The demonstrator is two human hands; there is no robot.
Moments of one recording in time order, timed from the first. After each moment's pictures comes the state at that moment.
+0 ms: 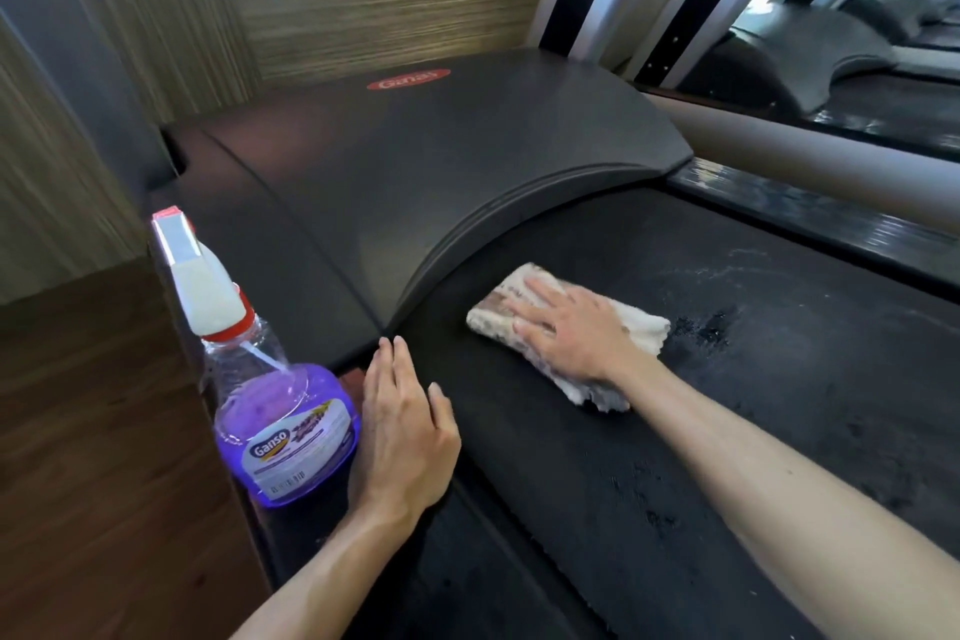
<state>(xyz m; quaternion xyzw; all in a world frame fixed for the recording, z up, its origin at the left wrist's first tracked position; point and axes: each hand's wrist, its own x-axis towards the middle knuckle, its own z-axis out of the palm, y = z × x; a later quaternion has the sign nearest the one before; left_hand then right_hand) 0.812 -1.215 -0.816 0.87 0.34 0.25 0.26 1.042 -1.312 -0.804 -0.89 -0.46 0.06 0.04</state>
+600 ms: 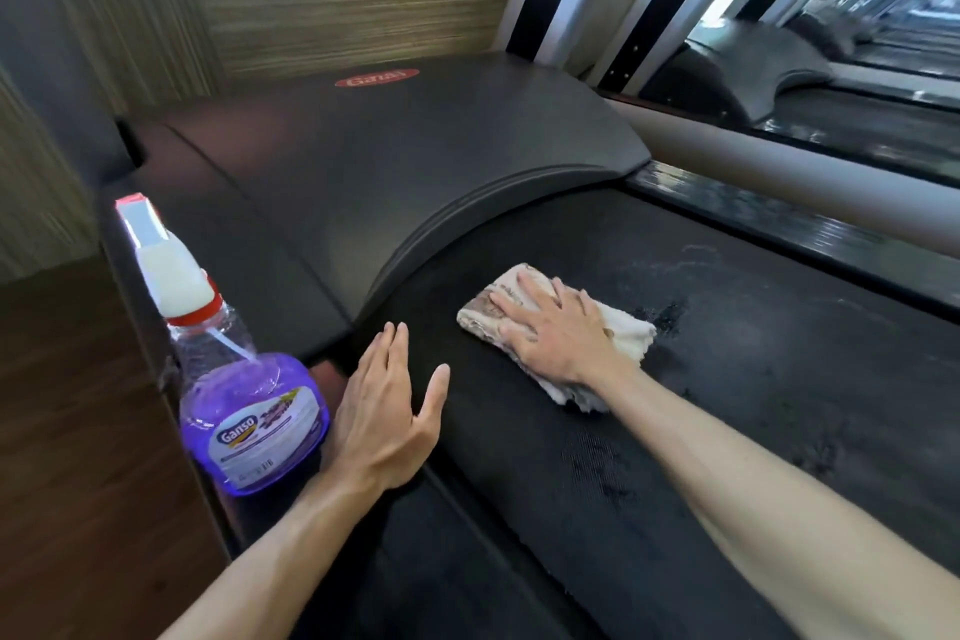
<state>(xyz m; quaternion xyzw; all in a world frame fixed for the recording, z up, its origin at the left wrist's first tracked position) 0.815 -1.205 -0.817 0.92 0.26 0.17 0.23 1.031 -1.339 -0.809 -0.91 -0.41 0.07 0.04</state>
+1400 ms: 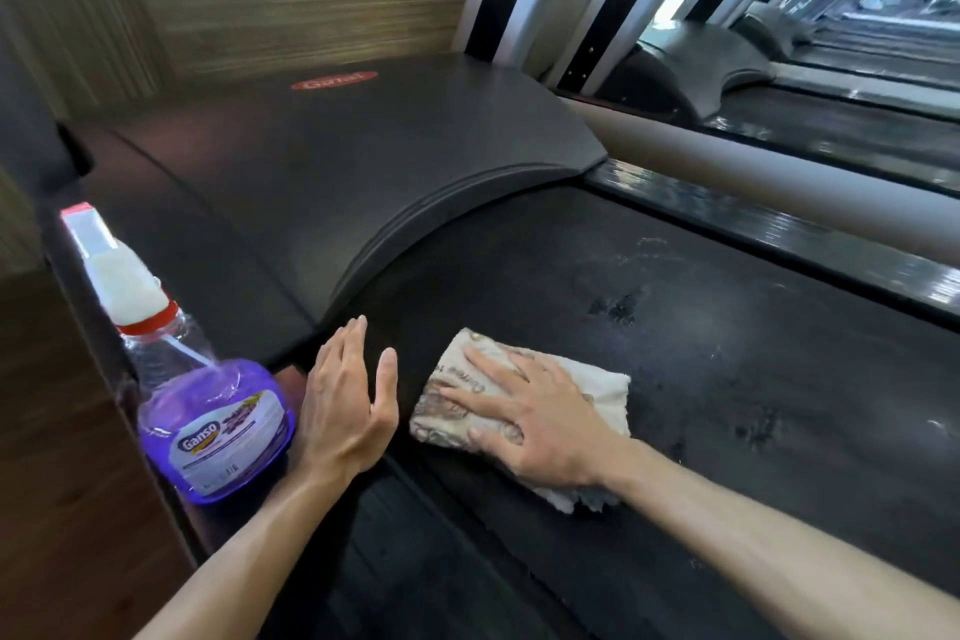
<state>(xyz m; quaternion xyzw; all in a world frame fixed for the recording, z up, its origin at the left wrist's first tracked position) 0.822 -1.203 -0.814 0.89 0.26 0.25 0.28 0.945 -1.410 -0.806 -0.84 -0.53 0.06 0.07</state>
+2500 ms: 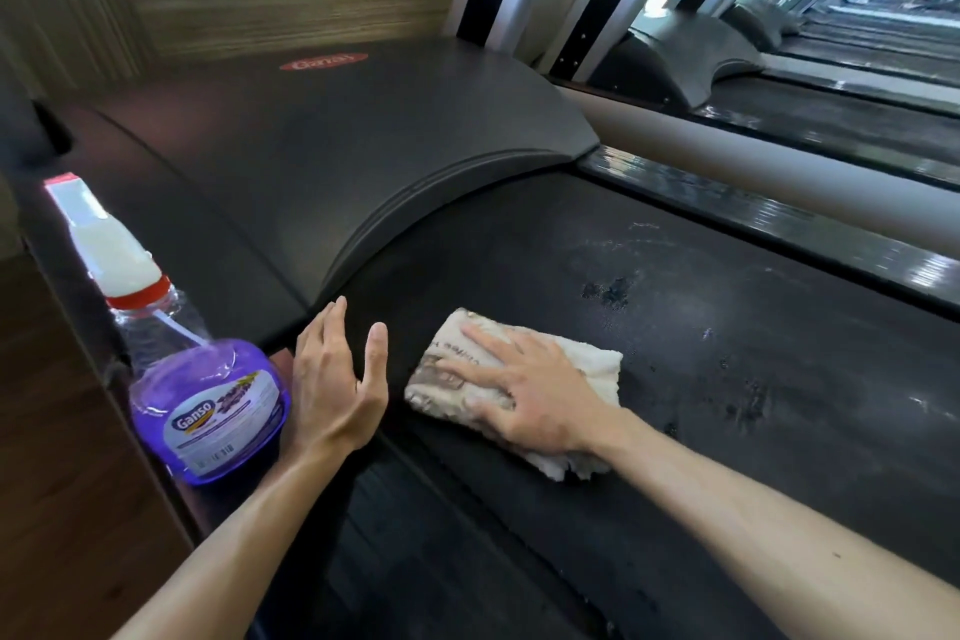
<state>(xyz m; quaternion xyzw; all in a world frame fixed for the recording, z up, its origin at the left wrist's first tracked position) 0.818 -1.201 -0.814 0.87 0.28 0.28 0.30 0.952 -1.401 -0.810 -0.86 -0.51 0.06 0.05</state>
